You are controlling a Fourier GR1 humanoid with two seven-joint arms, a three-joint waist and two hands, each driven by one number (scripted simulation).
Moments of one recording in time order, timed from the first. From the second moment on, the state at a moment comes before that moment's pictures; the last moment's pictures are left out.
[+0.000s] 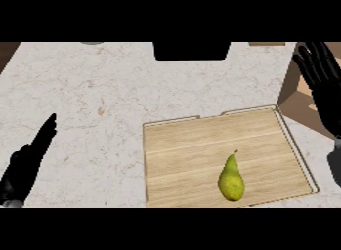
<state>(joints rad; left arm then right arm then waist) 0.05 0.62 -0.31 -1.62 0.18 0.34 0.17 -0.33 -0.44 0.03 -1.61 -0.32 -0.05 0.06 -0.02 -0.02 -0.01</state>
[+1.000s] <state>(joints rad) 0.03 0.60 -0.28 -1.54 0.15 0.33 0.04 0.66 -0.02 -0.04 -1.69 -0.17 -0.55 -0.61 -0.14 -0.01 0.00</state>
